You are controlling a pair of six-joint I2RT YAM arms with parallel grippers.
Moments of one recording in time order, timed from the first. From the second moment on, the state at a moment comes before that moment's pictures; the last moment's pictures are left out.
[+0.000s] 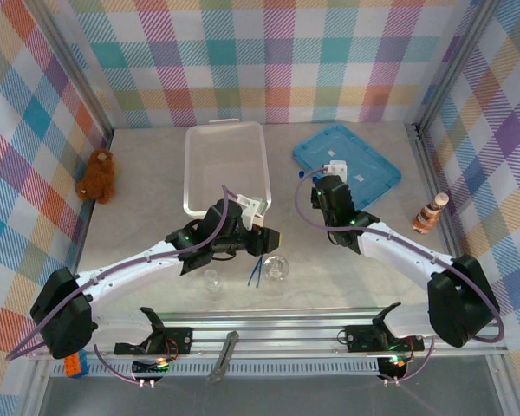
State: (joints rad) left arm -0.84 1.25 0.82 -0.12 0.24 -0.55; right arm 0.59 1.33 0.82 0.00 0.55 0.29
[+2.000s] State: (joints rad) left arm -0.84 1.25 0.82 -0.25 0.15 -0.51; right arm 0.56 1.25 0.82 -0.07 0.52 0.34
